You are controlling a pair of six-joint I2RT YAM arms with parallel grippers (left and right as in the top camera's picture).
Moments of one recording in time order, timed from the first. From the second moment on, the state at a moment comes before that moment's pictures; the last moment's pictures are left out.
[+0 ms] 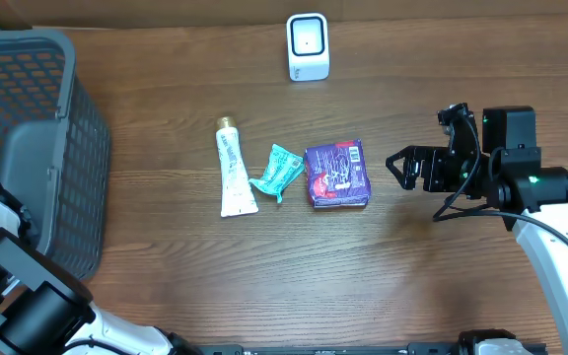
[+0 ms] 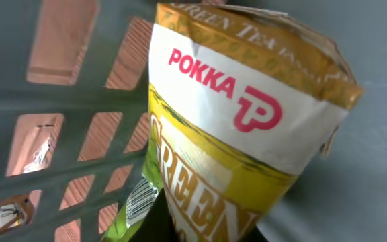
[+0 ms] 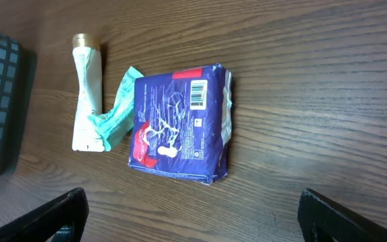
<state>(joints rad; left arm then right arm) 0.85 1.89 1.22 -0.44 -0.43 0.35 0.06 1.29 1.03 -0.73 -0.50 0.15</state>
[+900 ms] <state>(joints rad) 0.56 1.60 1.75 -0.78 -0.12 0.22 0.06 1.29 1.03 -0.71 -0.50 0.15</state>
